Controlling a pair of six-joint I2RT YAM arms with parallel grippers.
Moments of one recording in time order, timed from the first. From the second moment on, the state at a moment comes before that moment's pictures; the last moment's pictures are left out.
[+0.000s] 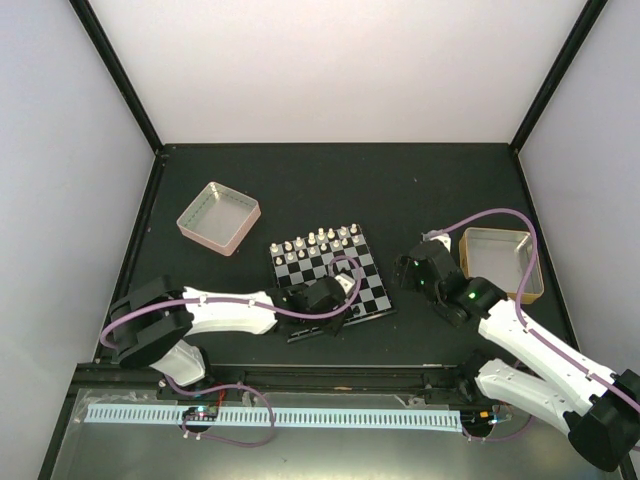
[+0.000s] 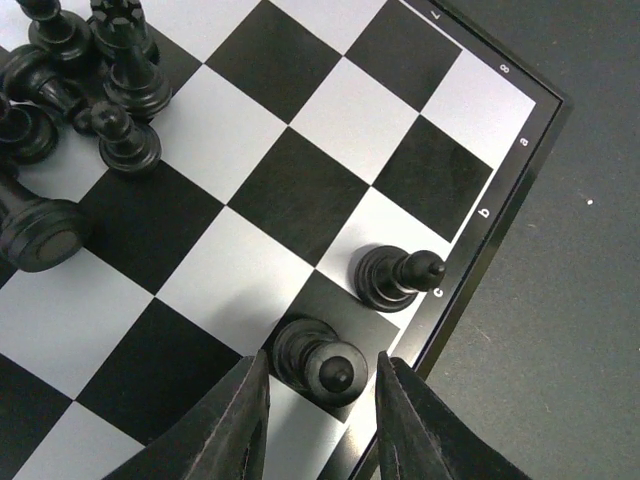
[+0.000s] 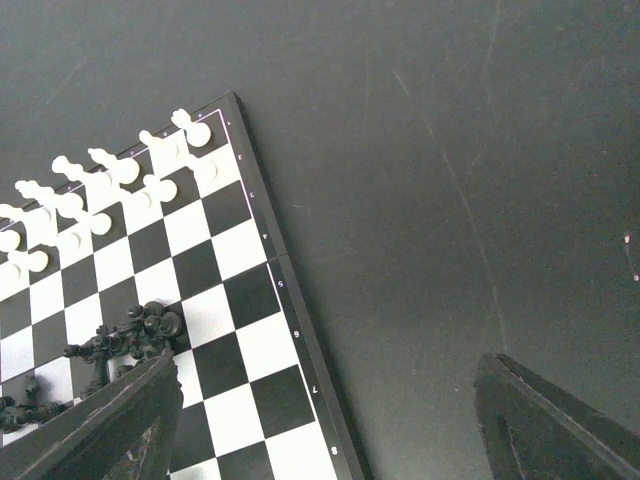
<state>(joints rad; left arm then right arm) -1.13 1.53 0.71 -0.08 -0.11 -0.50 0.68 0.90 0.66 -0.57 0.30 0.73</state>
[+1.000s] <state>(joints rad) -1.12 1.59 0.80 -0.17 -0.09 -0.47 0.68 0.90 0.66 -0.58 0.28 0.73</state>
